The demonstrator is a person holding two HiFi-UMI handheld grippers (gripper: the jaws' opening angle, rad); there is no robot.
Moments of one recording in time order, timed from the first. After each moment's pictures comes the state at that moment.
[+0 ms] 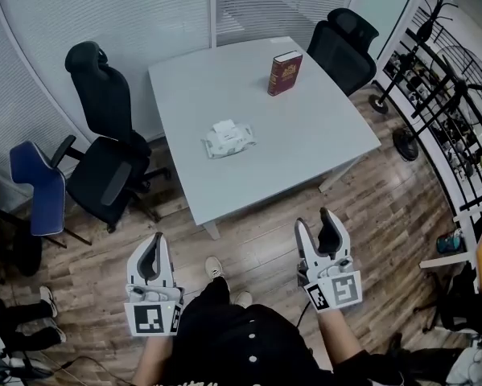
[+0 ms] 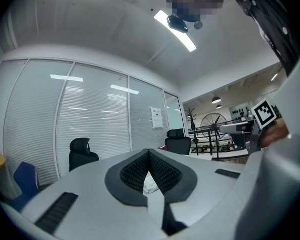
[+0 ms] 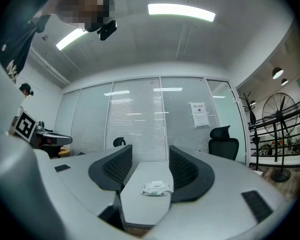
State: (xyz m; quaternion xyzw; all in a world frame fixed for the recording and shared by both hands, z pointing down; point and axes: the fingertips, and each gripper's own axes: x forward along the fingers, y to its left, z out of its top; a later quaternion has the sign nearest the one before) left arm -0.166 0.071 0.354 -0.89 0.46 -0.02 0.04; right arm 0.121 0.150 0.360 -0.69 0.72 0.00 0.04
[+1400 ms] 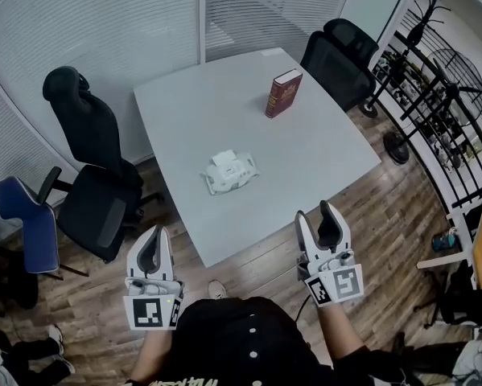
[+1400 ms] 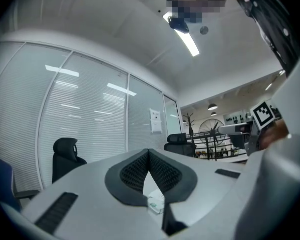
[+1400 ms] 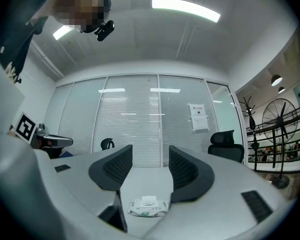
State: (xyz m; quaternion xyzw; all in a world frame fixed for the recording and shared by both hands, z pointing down) left arm -0.145 -0.093 0.353 -0.91 0.41 0.01 0.04; right arm 0.129 0.008 0.344 -0.72 0.70 0.02 0.04
